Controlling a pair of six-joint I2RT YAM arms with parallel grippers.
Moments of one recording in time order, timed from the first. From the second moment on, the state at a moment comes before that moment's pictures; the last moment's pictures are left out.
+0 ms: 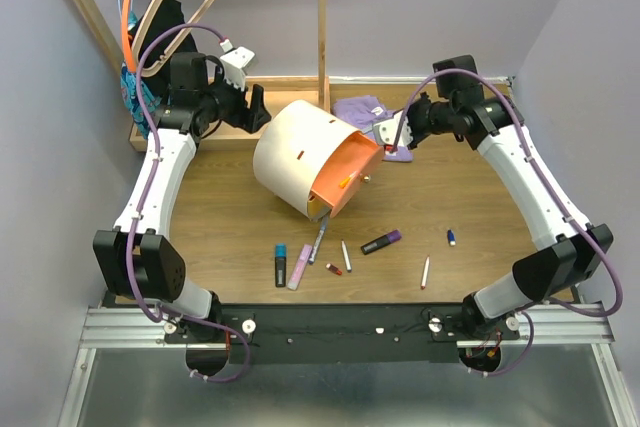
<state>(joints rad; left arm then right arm) -0.09 1.51 1.51 -0.55 0.56 0.22 0.36 1.52 1.66 -0.92 -0.44 -1.65</state>
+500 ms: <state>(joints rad) -0.09 1.49 1.50 -0.55 0.55 0.22 0.43 1.54 1.62 -0.91 -0.47 -1.95</state>
